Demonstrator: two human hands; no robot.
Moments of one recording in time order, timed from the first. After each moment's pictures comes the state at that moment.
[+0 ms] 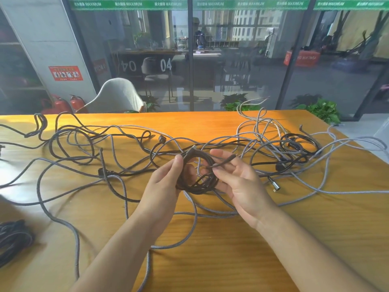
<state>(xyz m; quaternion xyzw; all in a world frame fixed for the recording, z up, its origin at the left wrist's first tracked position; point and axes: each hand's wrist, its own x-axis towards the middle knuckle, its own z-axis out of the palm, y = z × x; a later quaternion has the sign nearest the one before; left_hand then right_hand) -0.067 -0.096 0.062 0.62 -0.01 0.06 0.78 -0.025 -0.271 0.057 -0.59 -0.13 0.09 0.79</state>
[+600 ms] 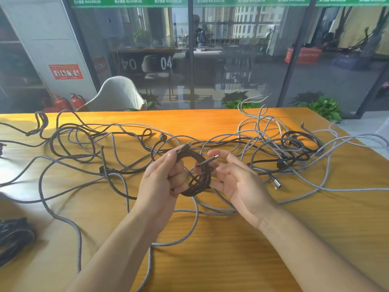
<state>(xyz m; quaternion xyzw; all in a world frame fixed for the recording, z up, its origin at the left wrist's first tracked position) -0.068 -0.094 0.071 0.52 0.00 0.07 0.85 -0.030 -0.270 0.064 -0.51 -0.16 0.18 0.82</state>
